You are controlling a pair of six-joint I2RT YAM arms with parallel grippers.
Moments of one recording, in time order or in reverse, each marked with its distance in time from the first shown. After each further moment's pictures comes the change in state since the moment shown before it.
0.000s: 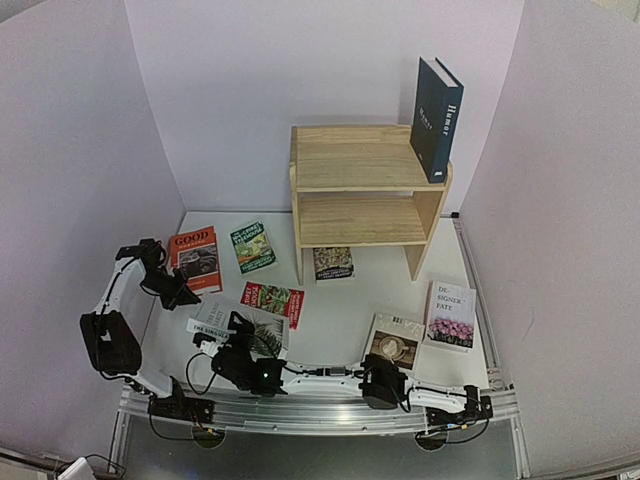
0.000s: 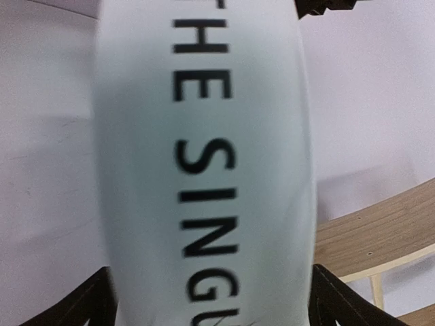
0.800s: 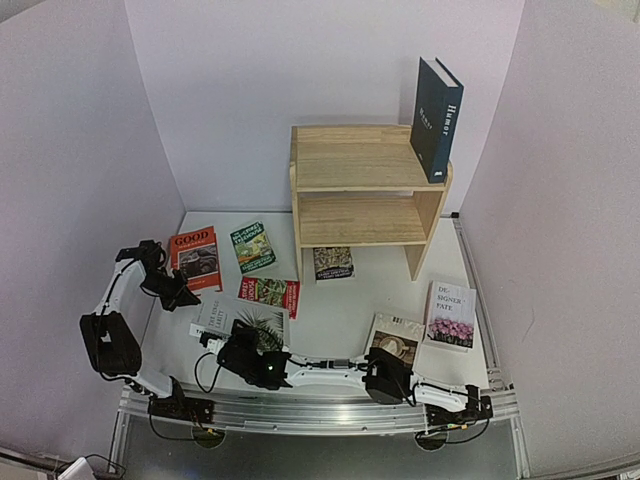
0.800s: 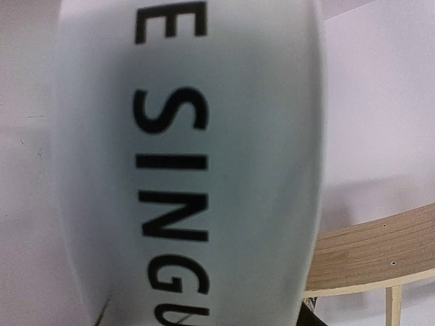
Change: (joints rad) left arm 0.002 -0.015 -0.026 0.020 -0.005 0.003; right arm -0.036 -0.071 -0.111 -0.084 -0.137 0.049
